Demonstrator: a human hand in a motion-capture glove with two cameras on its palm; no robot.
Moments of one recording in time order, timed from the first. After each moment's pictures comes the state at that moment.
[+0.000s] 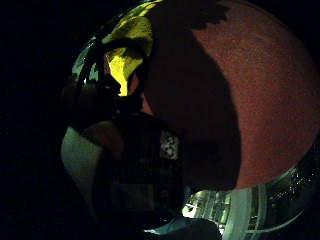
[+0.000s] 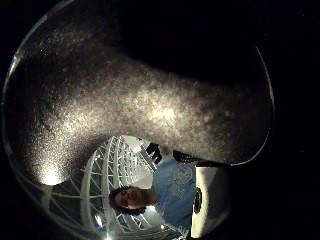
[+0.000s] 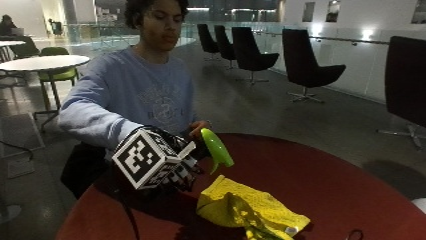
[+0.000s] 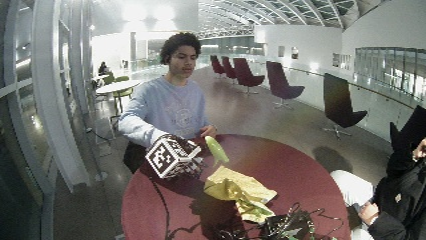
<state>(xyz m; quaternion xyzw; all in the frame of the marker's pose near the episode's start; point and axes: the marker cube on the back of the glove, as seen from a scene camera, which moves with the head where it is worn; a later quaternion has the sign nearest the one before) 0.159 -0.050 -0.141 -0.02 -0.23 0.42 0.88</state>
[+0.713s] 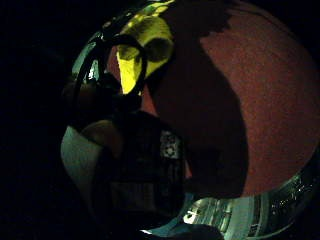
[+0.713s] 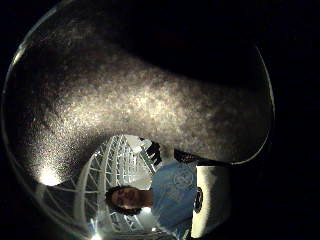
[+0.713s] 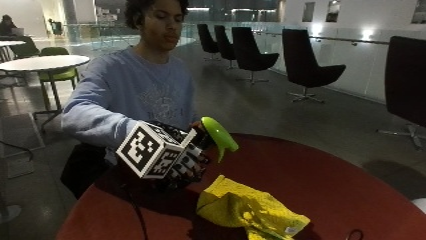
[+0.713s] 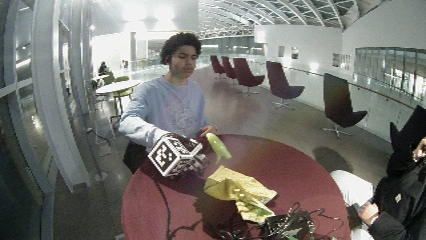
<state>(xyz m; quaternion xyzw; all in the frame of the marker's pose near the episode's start) 0.142 -0.065 -0.140 0.05 -0.24 0.38 0.89</state>
